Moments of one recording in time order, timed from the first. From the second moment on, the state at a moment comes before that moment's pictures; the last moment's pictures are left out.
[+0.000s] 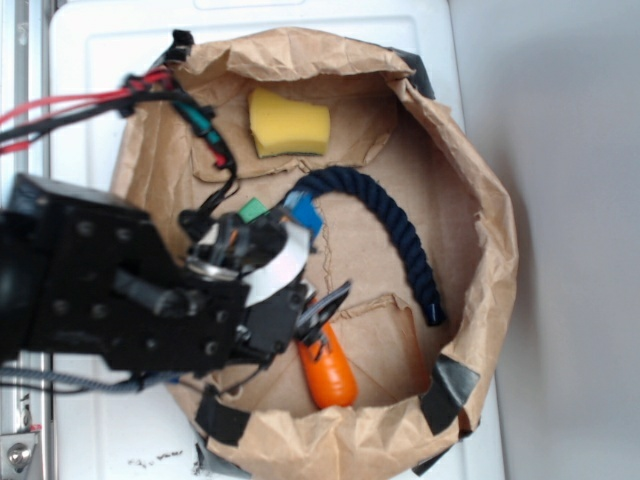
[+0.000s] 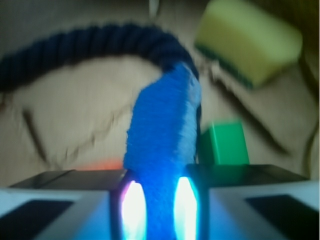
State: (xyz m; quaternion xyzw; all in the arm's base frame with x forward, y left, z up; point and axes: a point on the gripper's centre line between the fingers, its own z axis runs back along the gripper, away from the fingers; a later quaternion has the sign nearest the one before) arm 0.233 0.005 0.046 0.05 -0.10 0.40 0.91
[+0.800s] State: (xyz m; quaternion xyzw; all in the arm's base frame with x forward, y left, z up) arm 0.231 0.038 0.146 -0.03 -0.02 0.39 0.92
